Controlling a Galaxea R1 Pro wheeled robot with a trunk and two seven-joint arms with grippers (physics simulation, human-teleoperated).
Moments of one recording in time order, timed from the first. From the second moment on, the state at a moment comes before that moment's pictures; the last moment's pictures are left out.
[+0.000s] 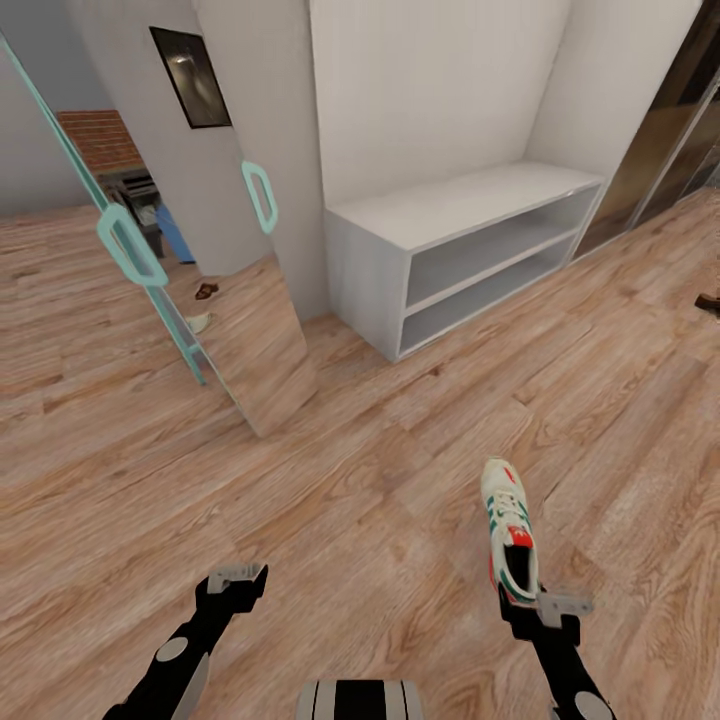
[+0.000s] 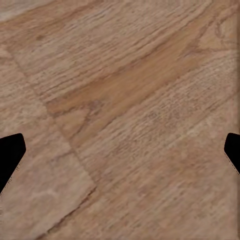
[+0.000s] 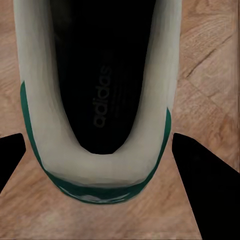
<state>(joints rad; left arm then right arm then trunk) -0.36 -0.01 0.12 -0.71 -0.01 -0.12 -0.13 -0.19 -0.08 -0.07 -0.88 0.02 -0.24 -0.09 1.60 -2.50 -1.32</state>
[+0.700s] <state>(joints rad) -0.33 -0.01 0.12 -0.71 -0.01 -0.12 -0.13 -0.10 -0.08 -0.07 -0.83 0.02 -0.31 -0.09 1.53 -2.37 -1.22</state>
